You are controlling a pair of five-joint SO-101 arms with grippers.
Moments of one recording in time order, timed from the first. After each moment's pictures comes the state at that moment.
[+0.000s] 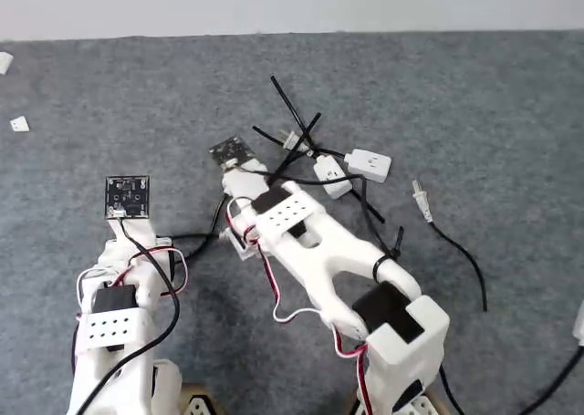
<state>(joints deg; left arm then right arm) -12.6 -49.9 79.3 36.0 -0.3 -39.6 15.2 15.6 52.8 -5.8</state>
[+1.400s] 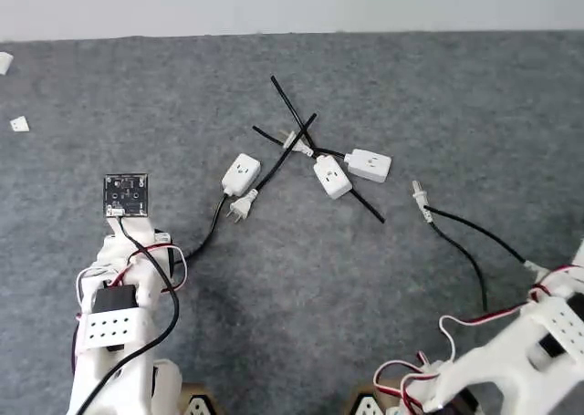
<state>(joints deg) -12.6 -49.9 79.3 33.1 -0.3 53.0 -33.1 55.8 40.6 28.4</state>
